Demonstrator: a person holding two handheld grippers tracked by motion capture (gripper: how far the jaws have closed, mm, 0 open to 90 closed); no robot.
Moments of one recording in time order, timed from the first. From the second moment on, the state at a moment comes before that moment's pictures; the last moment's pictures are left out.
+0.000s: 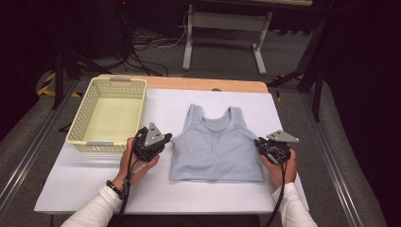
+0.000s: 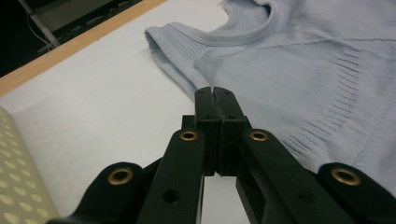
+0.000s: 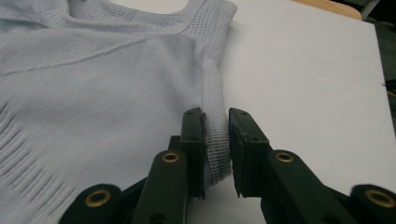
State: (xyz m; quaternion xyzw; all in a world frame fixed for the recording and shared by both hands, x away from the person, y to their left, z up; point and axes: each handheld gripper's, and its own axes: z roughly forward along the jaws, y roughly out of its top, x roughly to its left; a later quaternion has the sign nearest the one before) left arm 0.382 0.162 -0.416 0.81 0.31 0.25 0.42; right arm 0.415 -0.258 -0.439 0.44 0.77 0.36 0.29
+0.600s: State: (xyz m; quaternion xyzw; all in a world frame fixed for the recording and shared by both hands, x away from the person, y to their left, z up) left arm 0.339 0.141 -0.437 0.85 0.26 0.17 0.43; right arm 0.404 -0.273 -0.434 0.45 0.75 0.37 0.31
